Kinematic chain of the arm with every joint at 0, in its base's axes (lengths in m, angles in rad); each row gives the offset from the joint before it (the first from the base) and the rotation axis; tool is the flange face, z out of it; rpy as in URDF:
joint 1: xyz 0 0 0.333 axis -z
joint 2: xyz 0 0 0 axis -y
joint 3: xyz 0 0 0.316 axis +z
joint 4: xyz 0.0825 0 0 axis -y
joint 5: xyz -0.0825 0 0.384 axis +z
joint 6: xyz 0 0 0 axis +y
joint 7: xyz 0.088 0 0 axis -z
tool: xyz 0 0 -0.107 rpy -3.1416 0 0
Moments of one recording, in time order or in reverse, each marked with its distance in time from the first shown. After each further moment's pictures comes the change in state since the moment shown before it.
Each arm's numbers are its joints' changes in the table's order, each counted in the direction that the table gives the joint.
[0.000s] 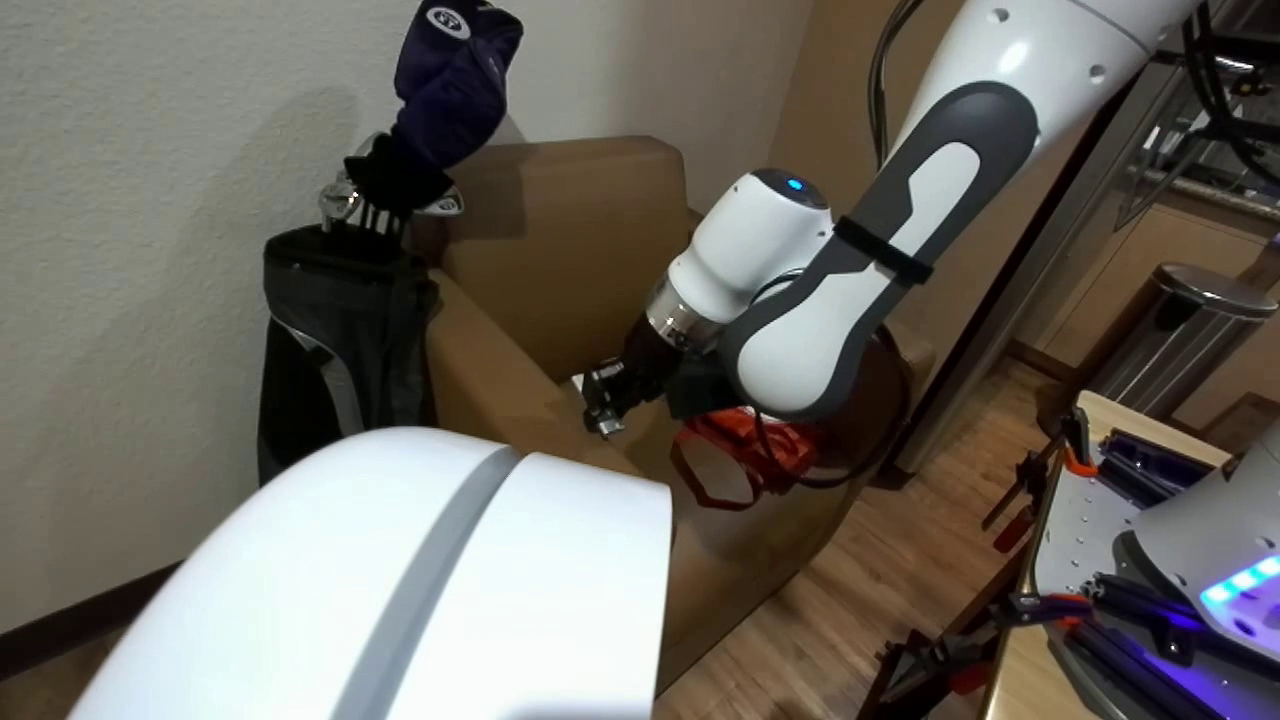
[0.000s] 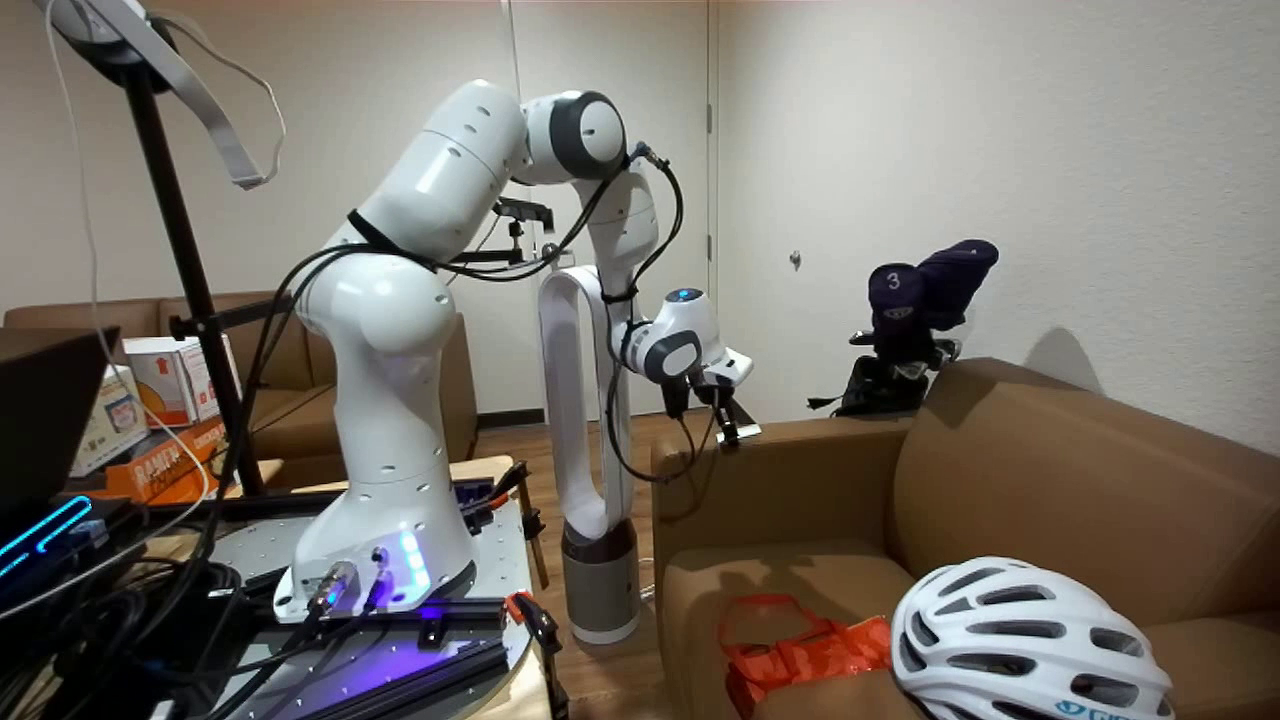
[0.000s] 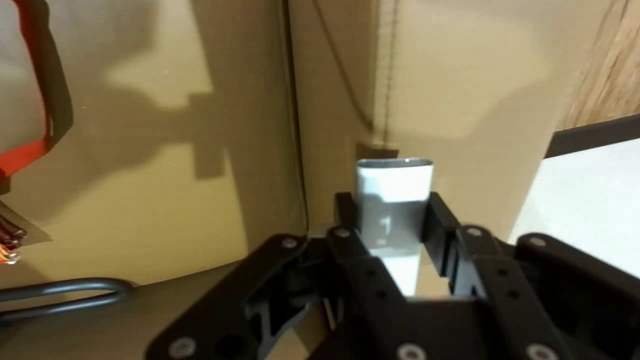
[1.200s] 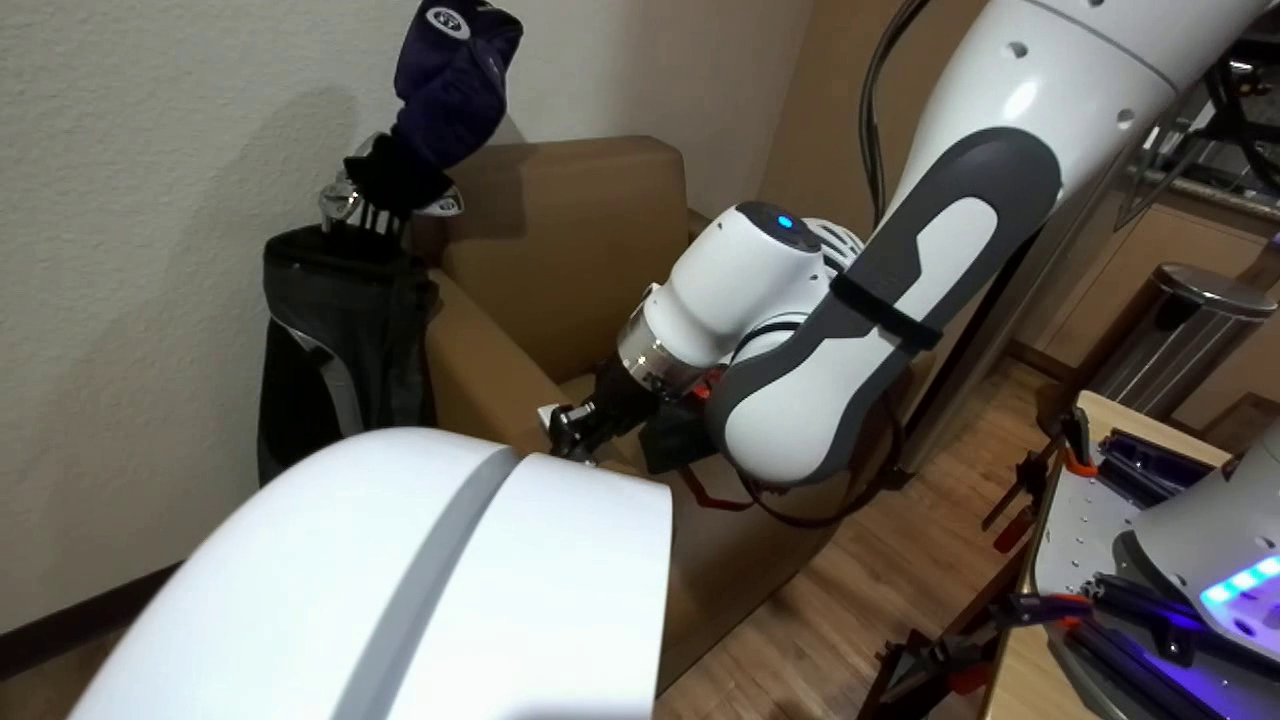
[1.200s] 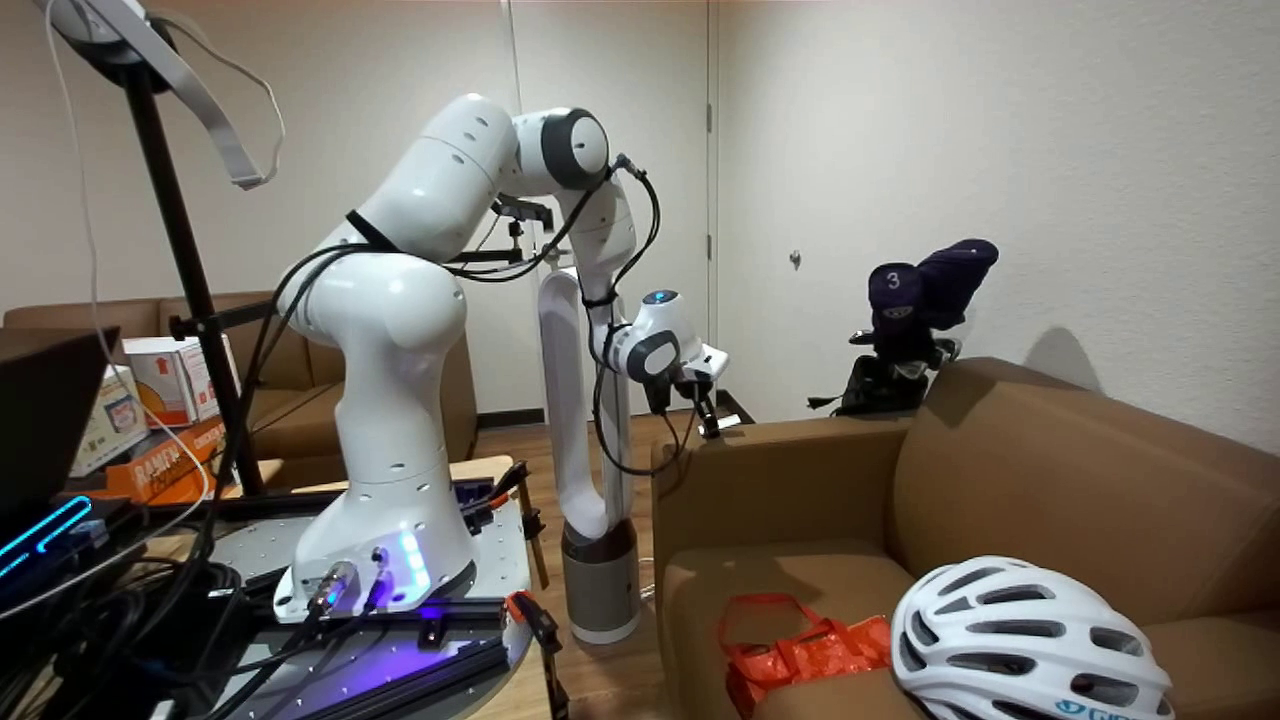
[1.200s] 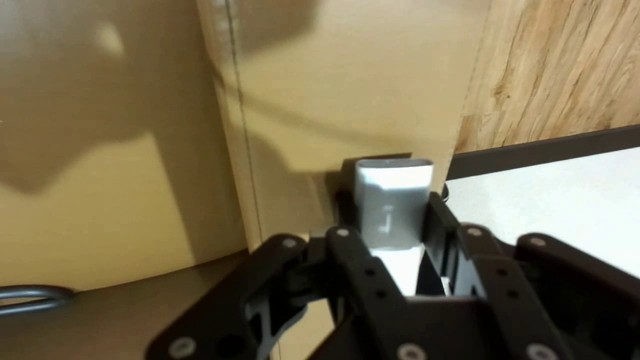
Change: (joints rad) arm -0.178 -0.055 -0.061 0.060 0.080 -0.028 0.003
